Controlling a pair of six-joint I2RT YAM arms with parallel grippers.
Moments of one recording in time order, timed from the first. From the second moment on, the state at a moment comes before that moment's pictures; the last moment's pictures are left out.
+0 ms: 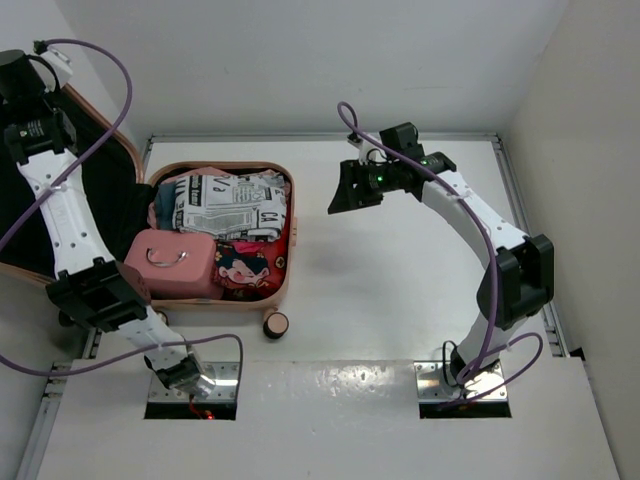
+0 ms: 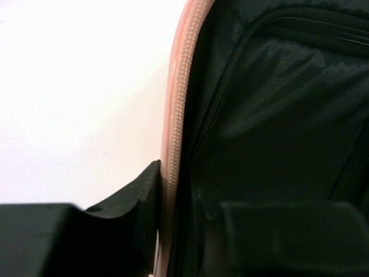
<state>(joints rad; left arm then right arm) 0.47 1.68 2.07 -0.55 -0.46 1.04 0.41 1.71 1.51 -0.63 -0.63 0.21</state>
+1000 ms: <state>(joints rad) -1.00 1.85 2.40 -0.44 -0.77 0.81 0.31 1.62 1.35 -0.63 -0.61 0.20</state>
